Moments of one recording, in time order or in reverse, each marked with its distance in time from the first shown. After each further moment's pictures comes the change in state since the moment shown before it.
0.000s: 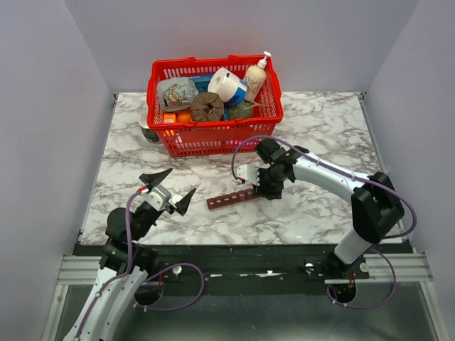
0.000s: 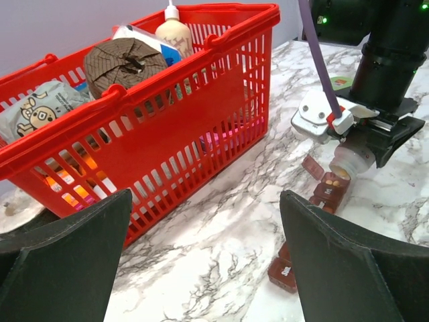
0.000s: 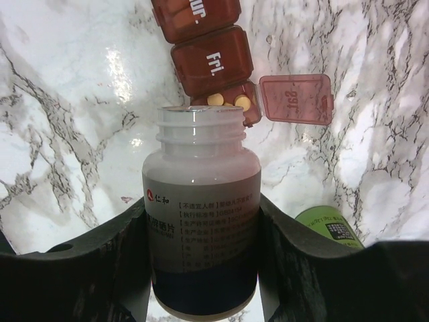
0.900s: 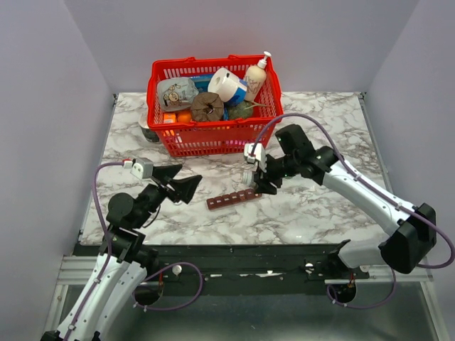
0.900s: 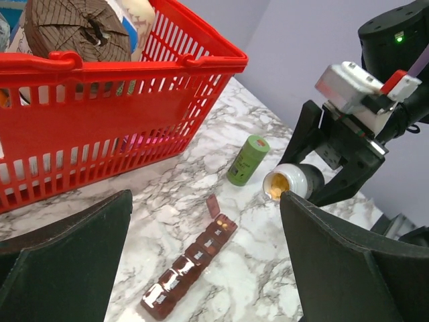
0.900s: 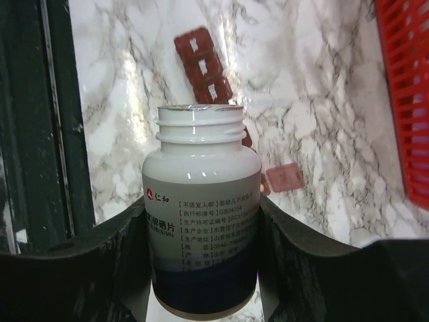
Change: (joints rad) left arm 0.000 0.228 0.118 0.087 -0.037 -0.620; right arm -0.032 -0.301 -0.024 0.124 -0.381 0.243
